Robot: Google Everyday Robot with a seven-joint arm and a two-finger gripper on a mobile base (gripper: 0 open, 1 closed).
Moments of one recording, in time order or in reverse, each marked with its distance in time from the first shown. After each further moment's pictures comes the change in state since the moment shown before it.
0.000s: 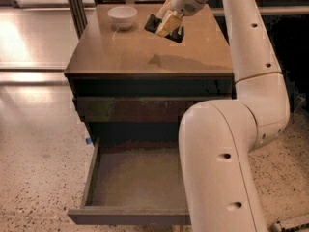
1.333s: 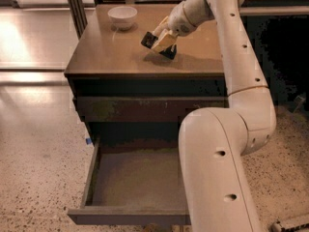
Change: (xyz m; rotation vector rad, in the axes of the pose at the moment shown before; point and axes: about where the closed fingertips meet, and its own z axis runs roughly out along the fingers) arm 0.032 0.014 0.062 -0.063 -0.109 0.082
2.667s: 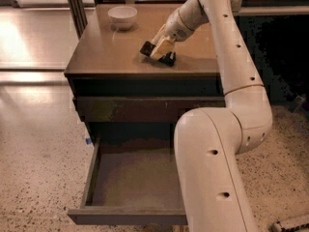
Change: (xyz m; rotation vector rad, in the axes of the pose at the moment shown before) arm 0.011 0.022 0.016 -0.092 0.067 0.061
